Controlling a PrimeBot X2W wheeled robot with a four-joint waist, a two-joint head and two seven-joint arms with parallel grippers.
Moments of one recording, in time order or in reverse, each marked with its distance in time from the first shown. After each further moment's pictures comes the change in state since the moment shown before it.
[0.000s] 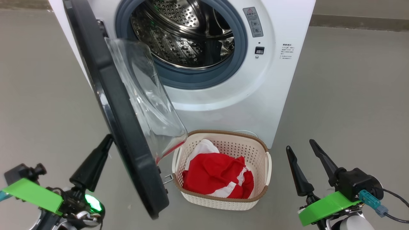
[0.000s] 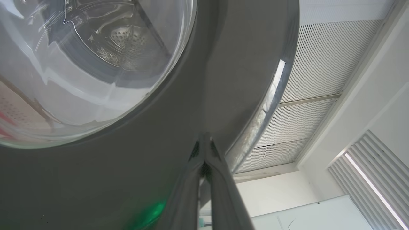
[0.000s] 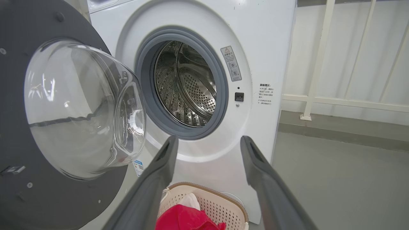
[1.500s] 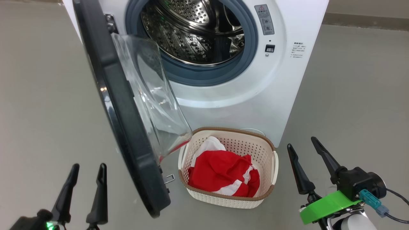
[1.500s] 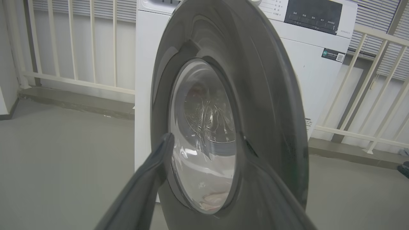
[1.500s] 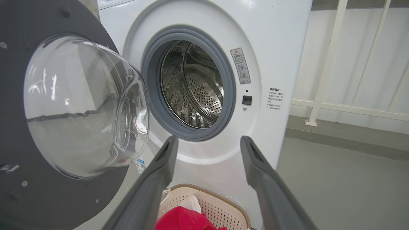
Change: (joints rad) left arm 0.211 0.141 -0.197 -0.043 1.238 -0.119 -0.770; right arm 0.000 0.000 -0.011 -0.020 -0.040 0.000 0.000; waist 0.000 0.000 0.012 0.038
